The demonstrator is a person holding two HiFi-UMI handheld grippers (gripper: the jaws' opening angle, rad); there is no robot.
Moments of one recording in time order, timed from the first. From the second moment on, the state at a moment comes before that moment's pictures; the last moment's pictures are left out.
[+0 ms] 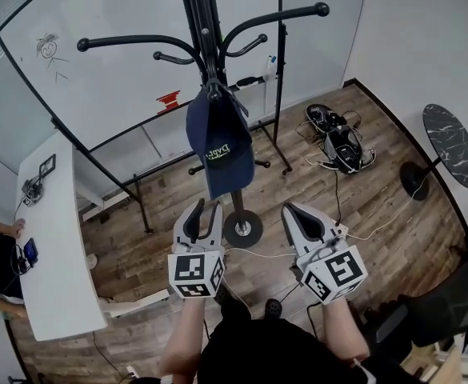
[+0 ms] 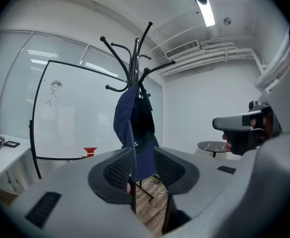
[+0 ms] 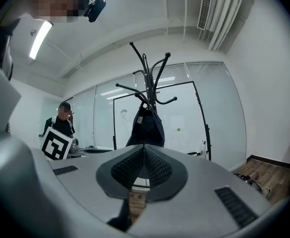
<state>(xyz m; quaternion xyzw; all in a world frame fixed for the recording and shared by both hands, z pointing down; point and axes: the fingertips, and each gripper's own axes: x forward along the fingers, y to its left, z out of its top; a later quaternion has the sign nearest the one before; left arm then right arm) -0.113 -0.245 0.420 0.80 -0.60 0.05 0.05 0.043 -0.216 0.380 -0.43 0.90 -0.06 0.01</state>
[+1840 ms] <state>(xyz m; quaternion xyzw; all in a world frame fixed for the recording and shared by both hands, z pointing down) -0.137 -0.300 0.453 0.77 -0.63 0.04 0.11 0.059 -0.242 0.389 -0.47 0.88 -0.08 0.00</state>
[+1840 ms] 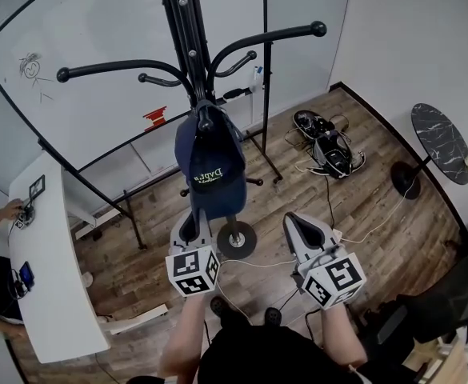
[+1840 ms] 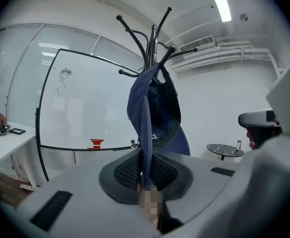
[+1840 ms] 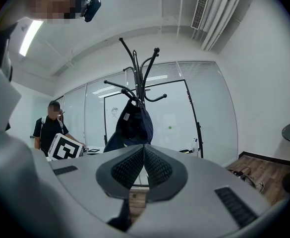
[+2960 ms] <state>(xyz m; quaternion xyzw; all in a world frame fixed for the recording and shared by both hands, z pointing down) -0.128 -0.253 0.428 0.77 -0.63 -0.03 0.12 0.058 -0.226 0.382 -0.45 0.89 -0.07 0.01</state>
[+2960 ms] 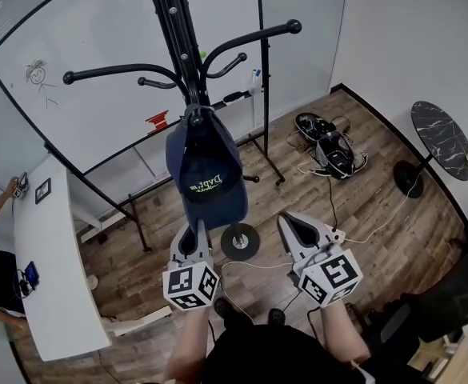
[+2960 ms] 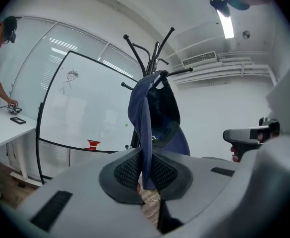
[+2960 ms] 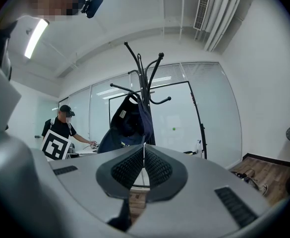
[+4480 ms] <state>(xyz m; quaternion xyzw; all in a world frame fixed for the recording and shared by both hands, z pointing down) -0.100 -0.163 0.424 0.75 -0.65 -0.03 0.11 0.080 -0.164 0.376 -0.39 0.92 -0.06 0.02</state>
